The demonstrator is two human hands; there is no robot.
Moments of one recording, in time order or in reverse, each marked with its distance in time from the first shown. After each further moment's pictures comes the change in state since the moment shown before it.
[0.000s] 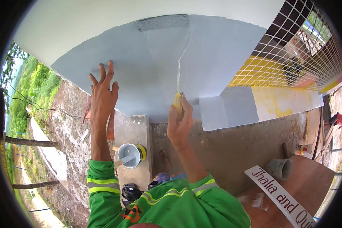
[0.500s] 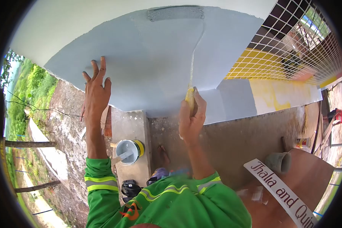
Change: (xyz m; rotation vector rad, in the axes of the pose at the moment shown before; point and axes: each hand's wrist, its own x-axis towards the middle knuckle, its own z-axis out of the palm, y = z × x) left_hand 0.002 -0.004 0.004 -0.020 -0.015 -0.011; right_hand 0.012 -0.009 -0.042 0.098 0.018 0.025
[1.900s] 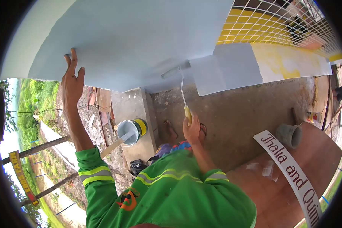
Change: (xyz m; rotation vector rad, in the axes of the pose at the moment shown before) left_hand 0.004 0.020 -0.018 -0.040 -0.130 -0.077; right_hand -0.178 0.148 -0.123 -0.646 -0.076 0.219
